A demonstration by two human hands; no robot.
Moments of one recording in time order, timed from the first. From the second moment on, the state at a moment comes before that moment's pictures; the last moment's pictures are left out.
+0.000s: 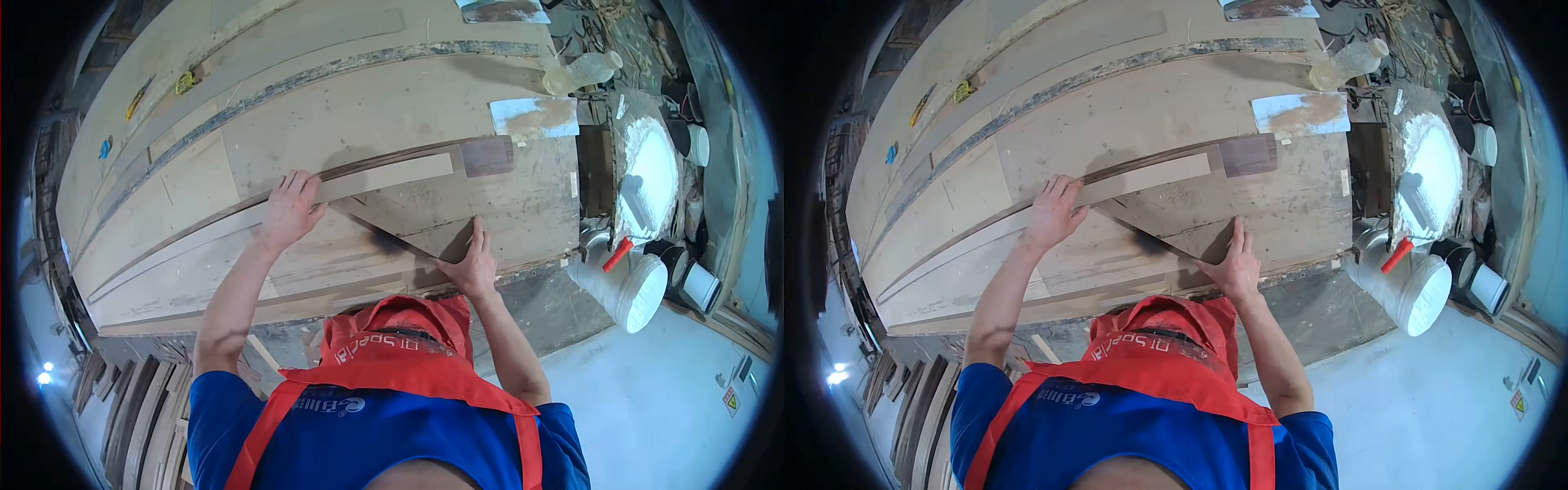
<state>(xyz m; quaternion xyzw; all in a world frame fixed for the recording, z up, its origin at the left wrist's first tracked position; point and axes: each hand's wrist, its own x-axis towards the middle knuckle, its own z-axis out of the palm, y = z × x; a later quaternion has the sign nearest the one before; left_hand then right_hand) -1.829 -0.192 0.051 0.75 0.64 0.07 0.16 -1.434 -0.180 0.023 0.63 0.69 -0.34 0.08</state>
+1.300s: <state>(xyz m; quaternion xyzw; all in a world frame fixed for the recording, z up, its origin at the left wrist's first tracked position) -1.876 -0.201 0.002 0.56 0.75 0.19 0.30 -1.445 -0.199 0.004 0.61 0.75 -0.25 -0.05</state>
